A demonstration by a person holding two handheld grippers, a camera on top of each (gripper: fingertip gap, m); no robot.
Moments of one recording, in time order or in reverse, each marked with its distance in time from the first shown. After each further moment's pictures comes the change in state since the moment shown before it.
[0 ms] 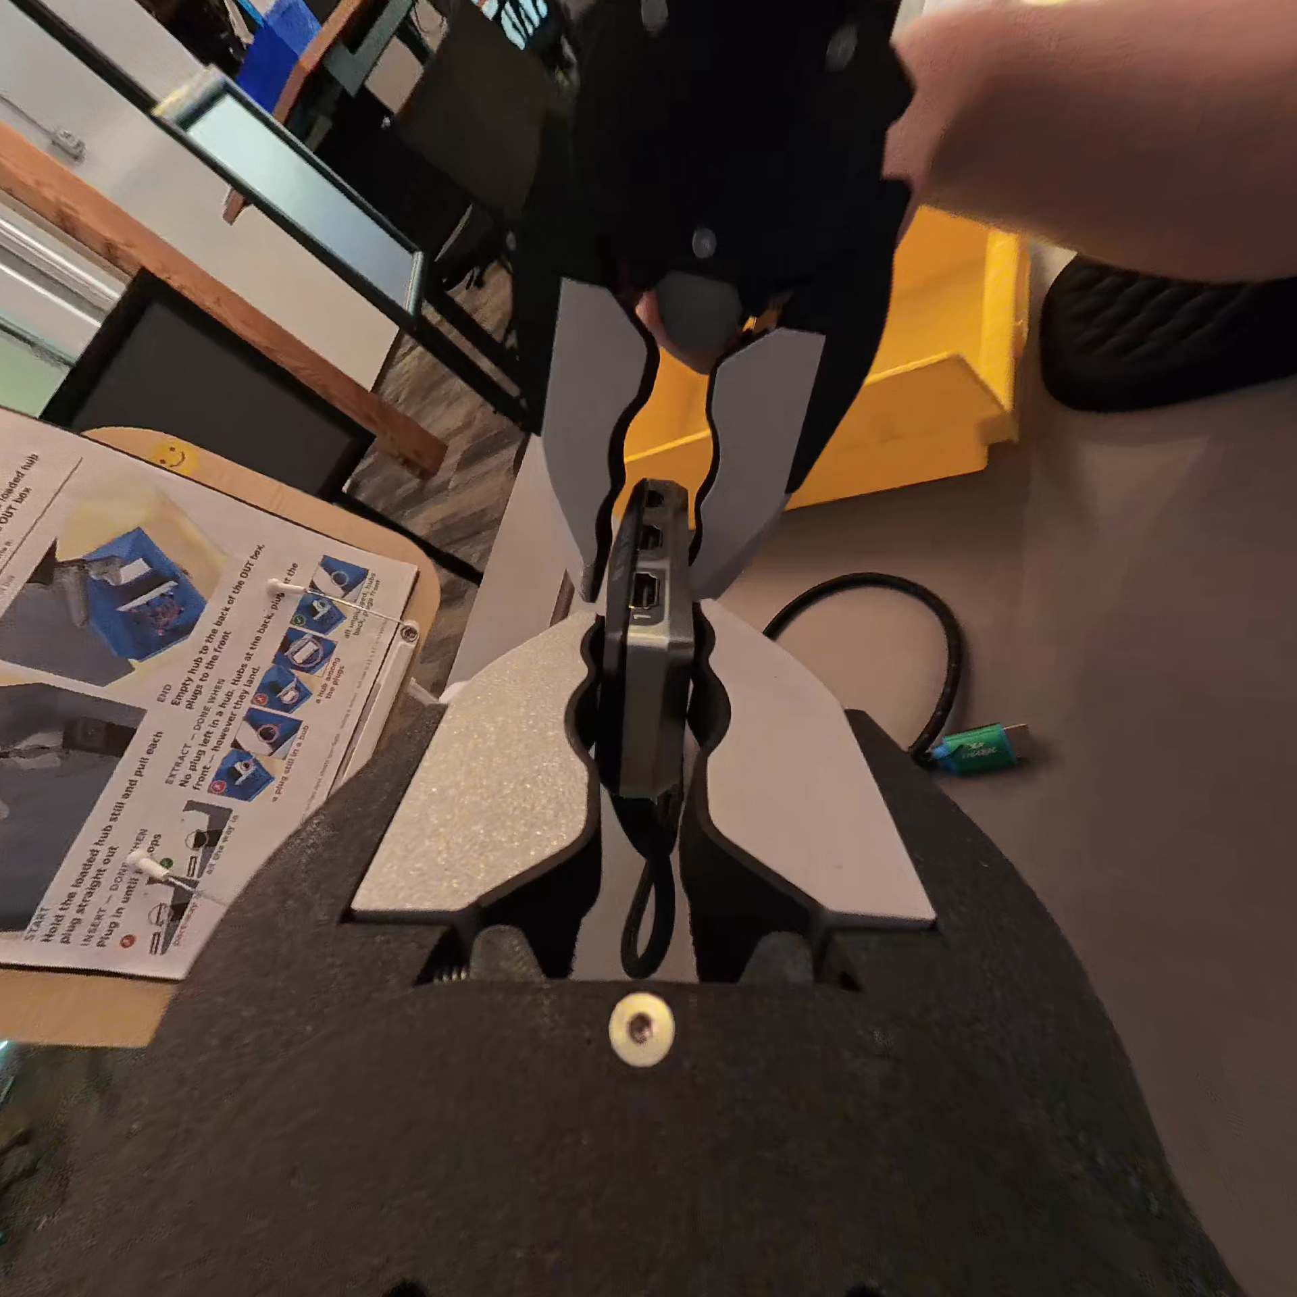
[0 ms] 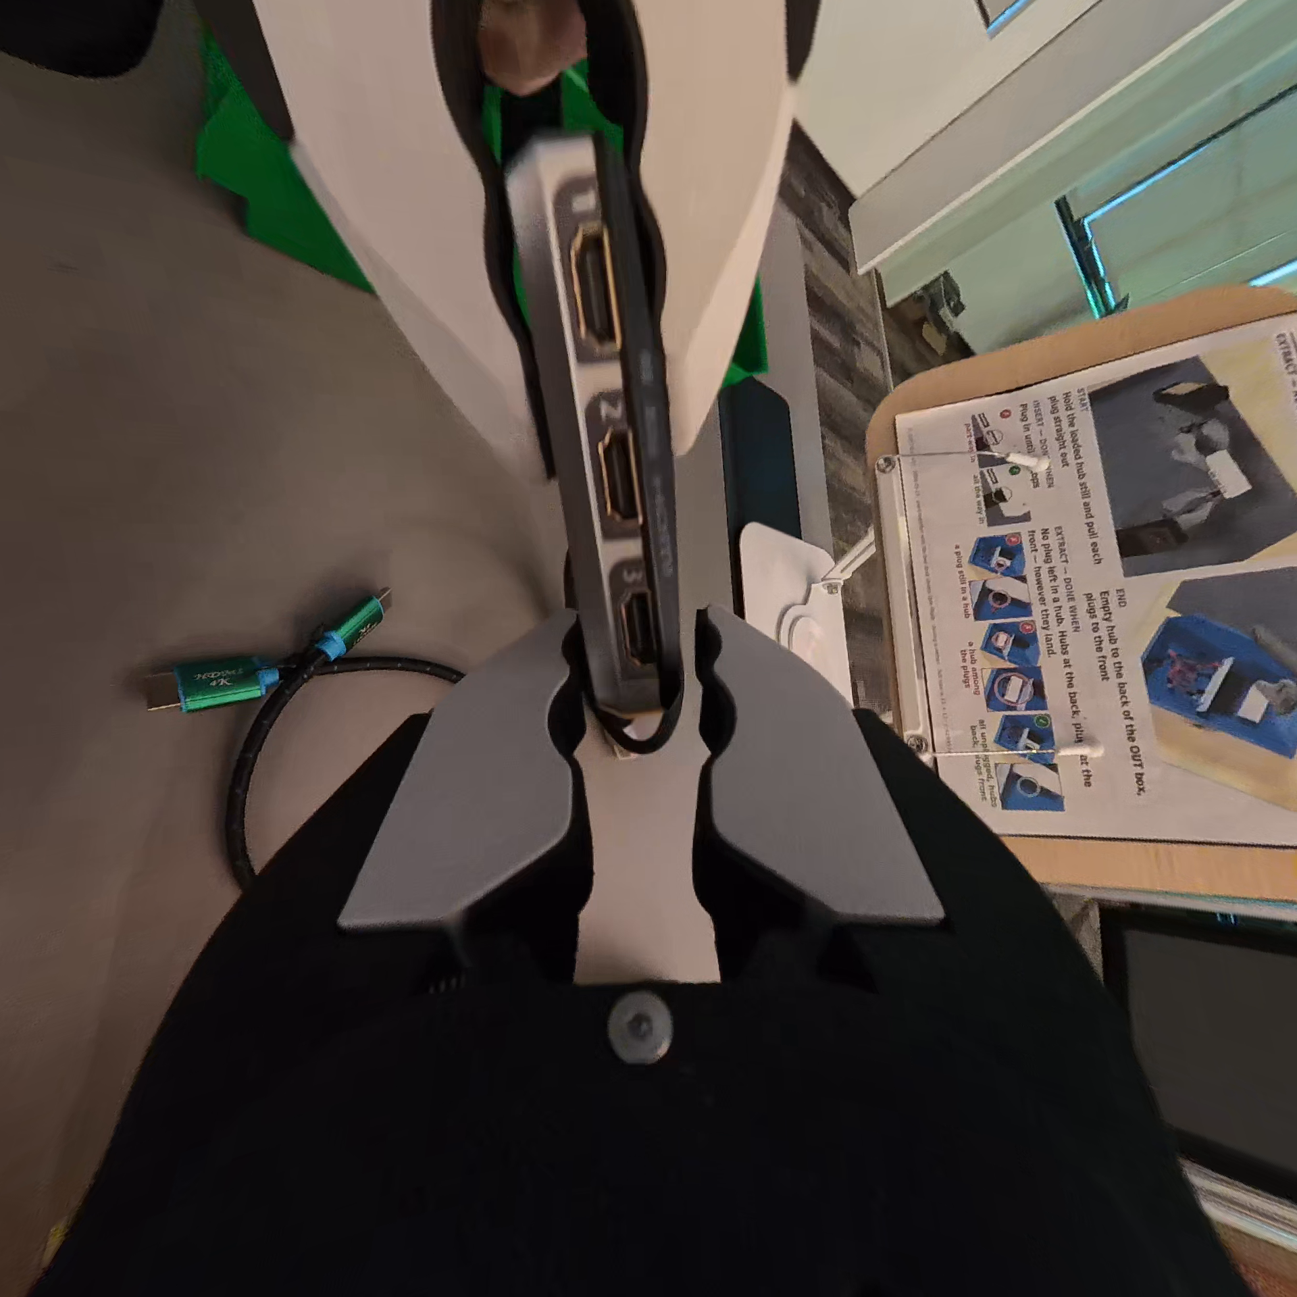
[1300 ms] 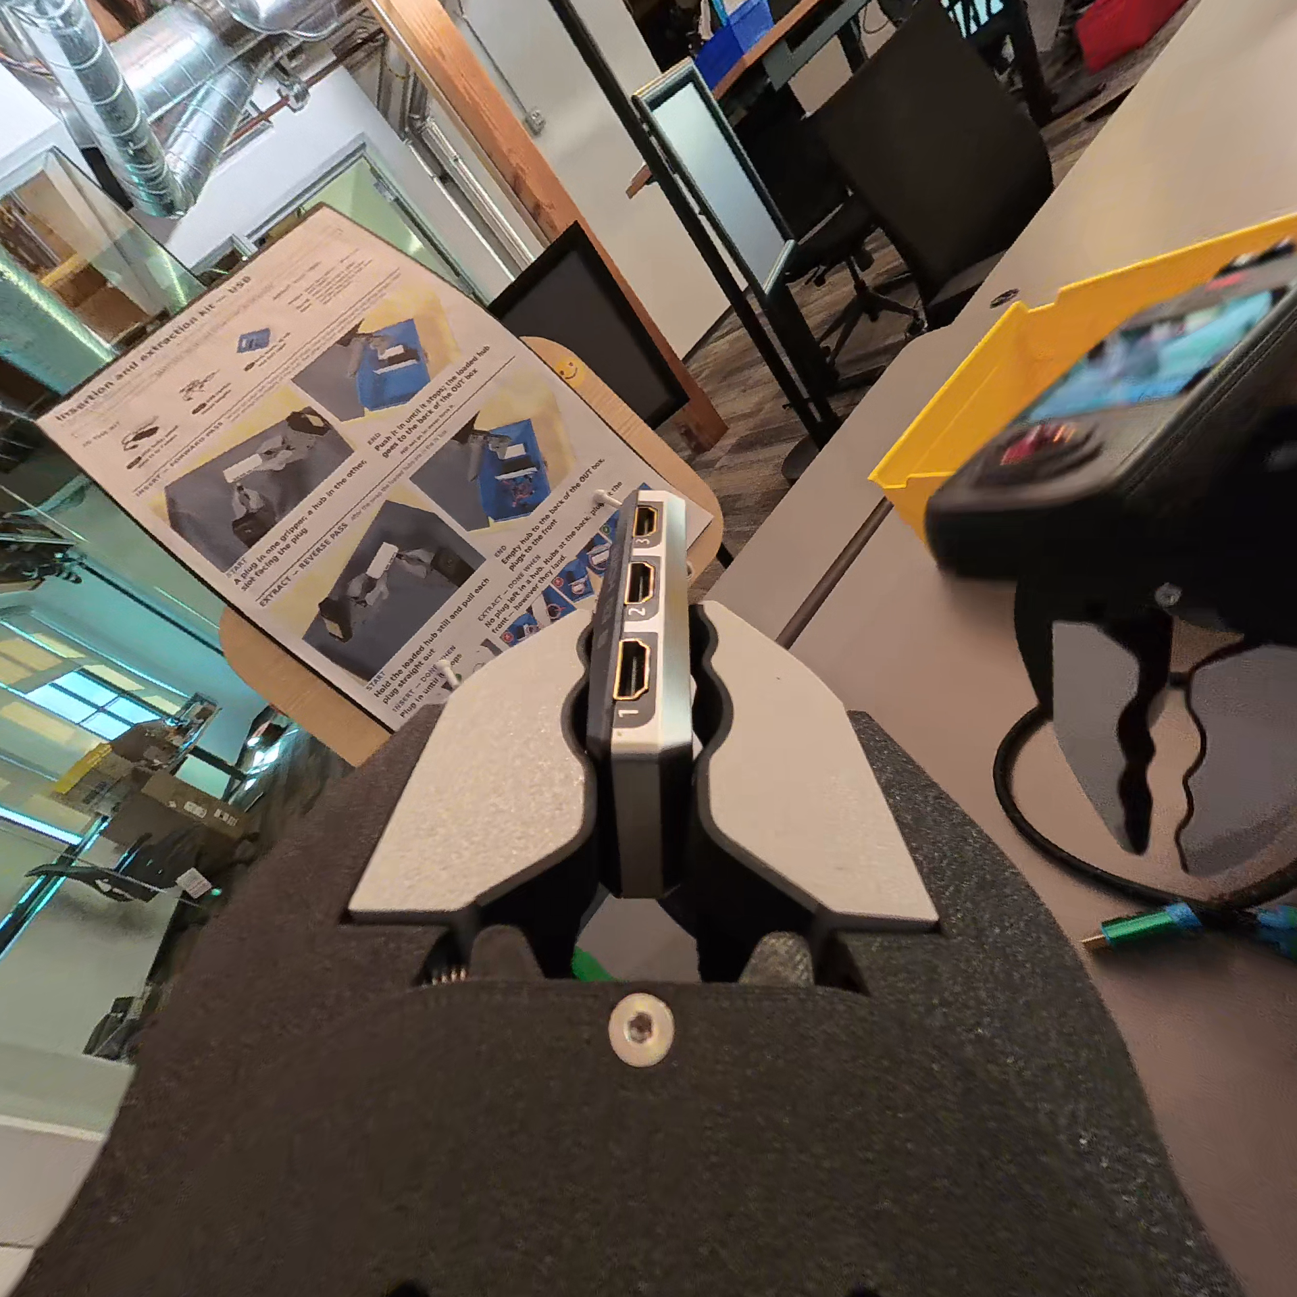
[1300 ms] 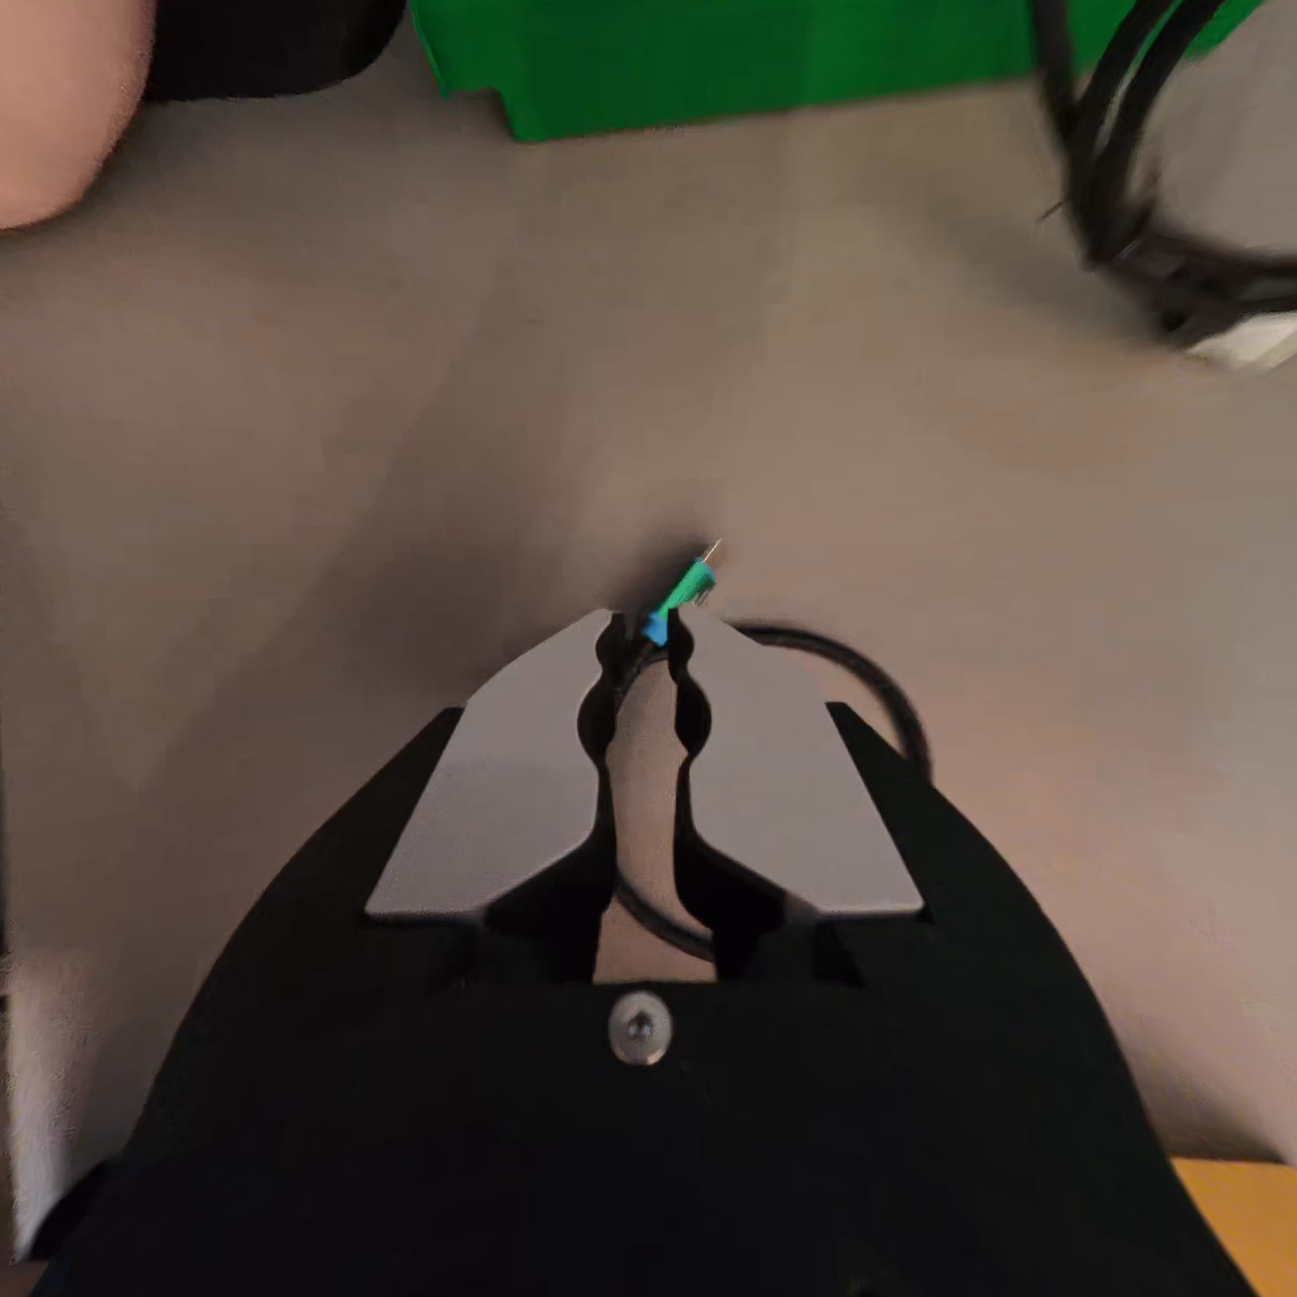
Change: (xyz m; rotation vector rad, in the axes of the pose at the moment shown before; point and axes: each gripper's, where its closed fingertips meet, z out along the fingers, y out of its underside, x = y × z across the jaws) left arm -0.089 0.018 -0.043 -0.006 -0.491 -0.132; right arm -0.111 0.030 0.050 -0.214 -0.597 0.501
